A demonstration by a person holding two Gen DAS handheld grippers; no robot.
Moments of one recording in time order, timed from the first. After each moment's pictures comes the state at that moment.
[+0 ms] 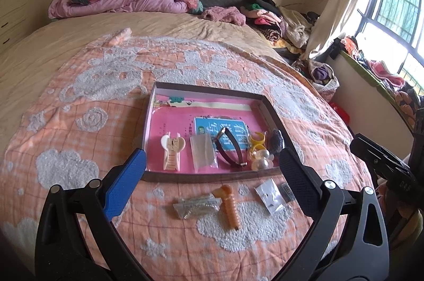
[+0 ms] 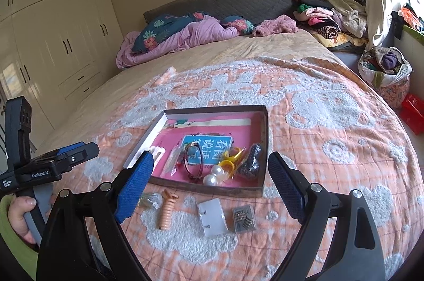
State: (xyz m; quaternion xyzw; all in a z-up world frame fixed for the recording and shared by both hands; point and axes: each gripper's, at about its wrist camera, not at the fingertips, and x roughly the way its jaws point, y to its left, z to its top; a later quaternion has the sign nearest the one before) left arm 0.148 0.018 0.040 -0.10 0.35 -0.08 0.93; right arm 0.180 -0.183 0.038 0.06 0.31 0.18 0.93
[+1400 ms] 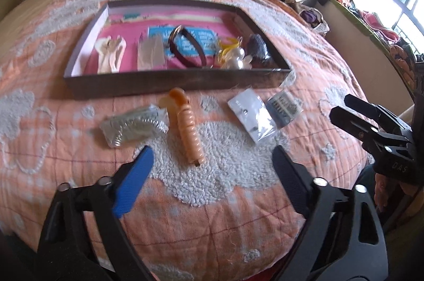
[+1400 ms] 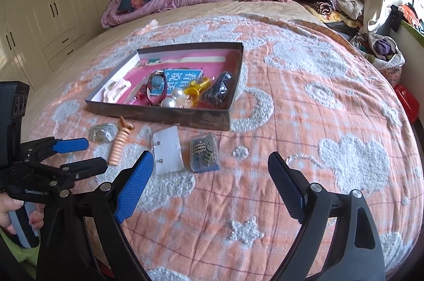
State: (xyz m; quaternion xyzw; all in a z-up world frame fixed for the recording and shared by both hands) left arm 0.136 -0.050 -0.070 -0.06 0.47 -0.13 0.87; right arm 0.163 -0.206 -0.054 0.00 0.39 0.15 0.91
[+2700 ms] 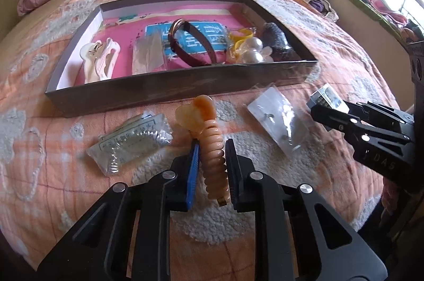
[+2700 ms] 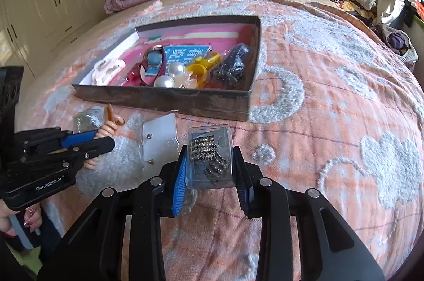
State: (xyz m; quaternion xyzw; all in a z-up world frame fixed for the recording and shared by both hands) left arm 0.158 -0.058 -0.090 -0.01 0.46 -0.12 0.88; right arm 0.201 -0.188 -0.099 0.00 0.42 0.18 0.89
